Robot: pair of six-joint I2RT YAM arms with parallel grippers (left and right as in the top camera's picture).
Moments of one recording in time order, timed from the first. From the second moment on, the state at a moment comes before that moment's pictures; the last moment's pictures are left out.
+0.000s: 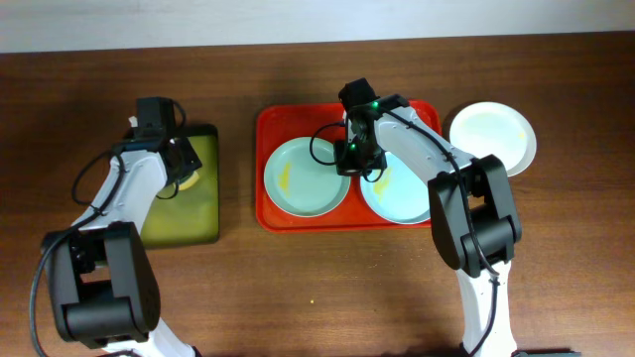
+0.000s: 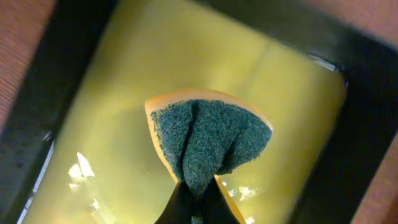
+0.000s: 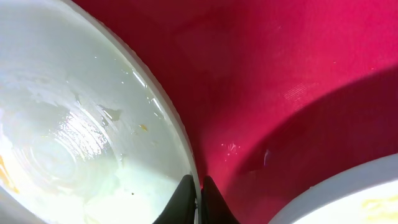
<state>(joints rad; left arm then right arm) 0.08 1.85 1.24 -0.56 -0.16 -0.38 0.38 2.26 1.73 -0.93 -0.21 0.31</state>
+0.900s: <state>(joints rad) -0.03 1.57 1.28 -0.72 0.18 -0.38 0.39 2.26 1.72 -0.89 -0.27 0.28</state>
